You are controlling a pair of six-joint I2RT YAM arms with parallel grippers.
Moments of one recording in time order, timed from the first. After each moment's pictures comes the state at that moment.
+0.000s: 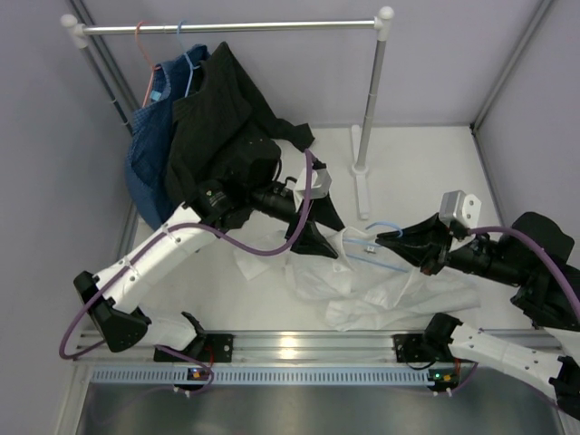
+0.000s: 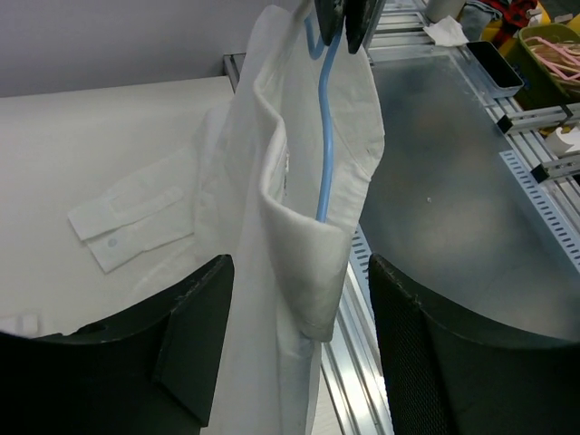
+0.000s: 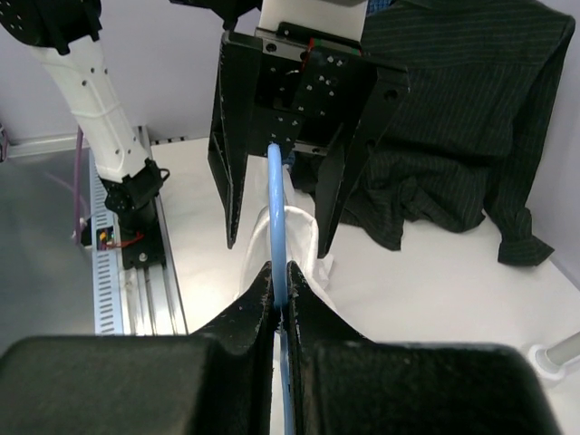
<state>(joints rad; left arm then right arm) -0.82 1.37 1.51 -0.52 1.06 0.19 0.91 0.64 1.27 -0.63 -0.30 -0.12</state>
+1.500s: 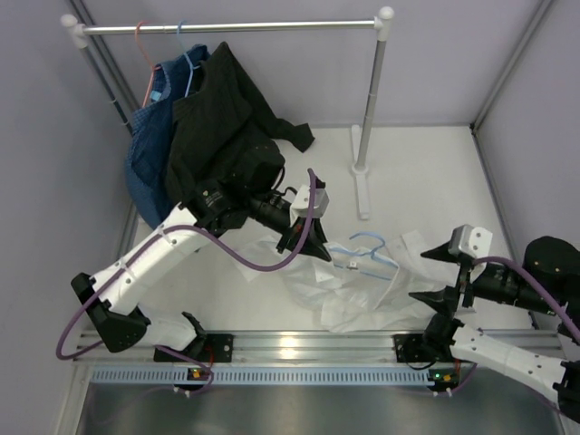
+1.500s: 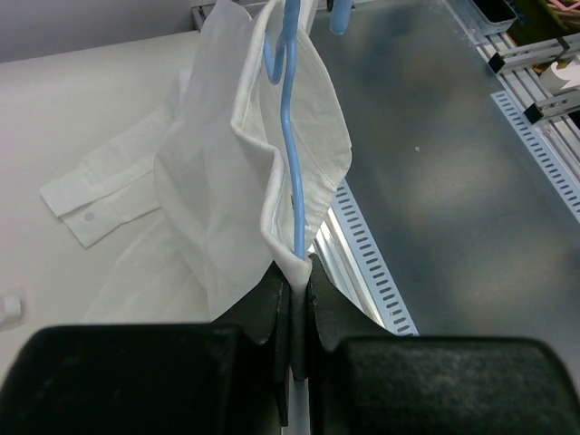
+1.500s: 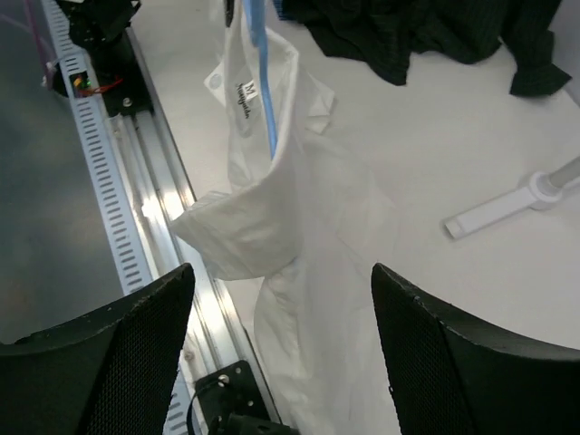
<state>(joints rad) -0.84 1.37 1.55 -0.79 1.05 0.42 0.93 0.53 1.37 -1.17 -0.15 -0.17</state>
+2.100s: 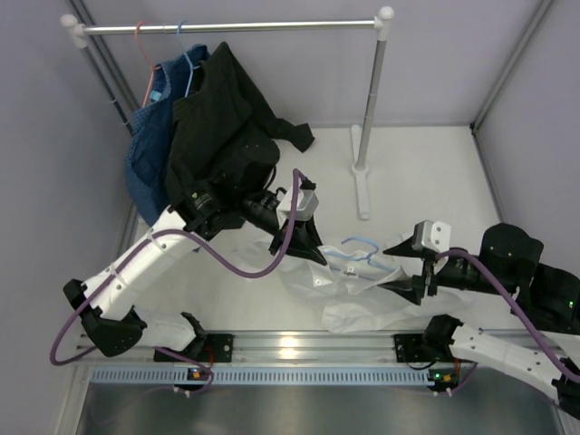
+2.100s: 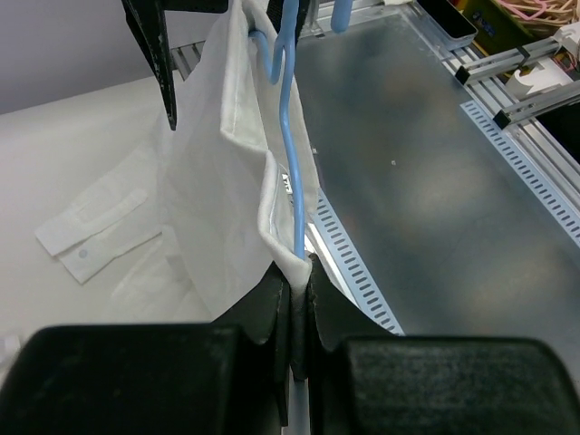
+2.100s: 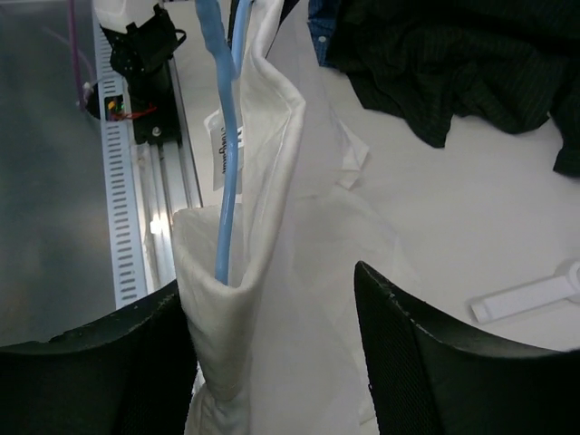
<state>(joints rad) -0.84 1.33 1.57 -0.80 1.14 0.43 0.94 0.59 1.19 -0.91 -0.31 -0.23</state>
